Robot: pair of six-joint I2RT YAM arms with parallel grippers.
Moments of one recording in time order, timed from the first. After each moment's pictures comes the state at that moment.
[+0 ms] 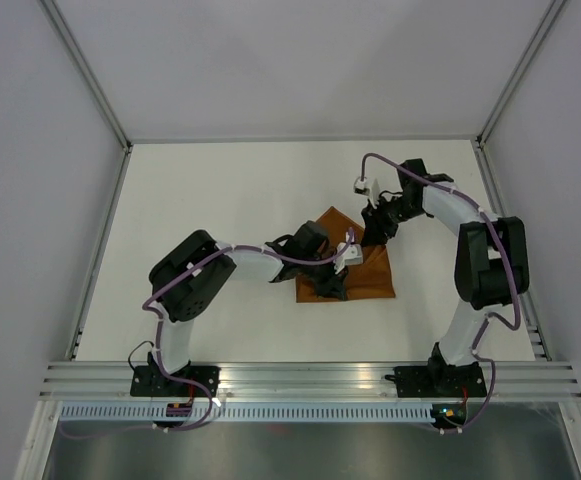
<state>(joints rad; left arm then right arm) -0.87 1.97 1.06 0.13 0.67 0.24 0.16 1.90 1.36 -0.83 -0.74 -0.79</state>
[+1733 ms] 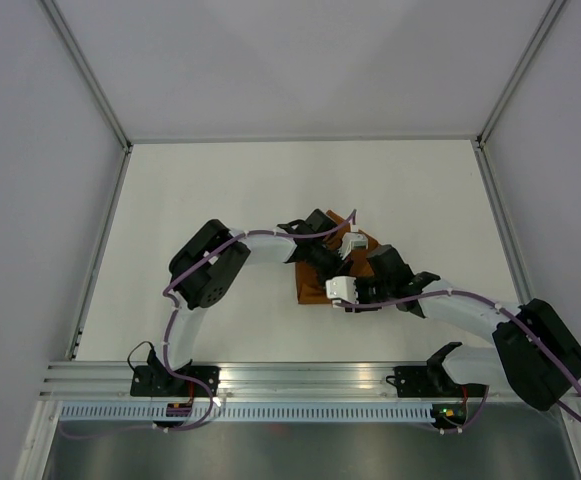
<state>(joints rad) -0.82 2.14 1.34 -0.20 0.87 0.07 0.60 1.25 0.48 -0.19 -0.40 -1.01</state>
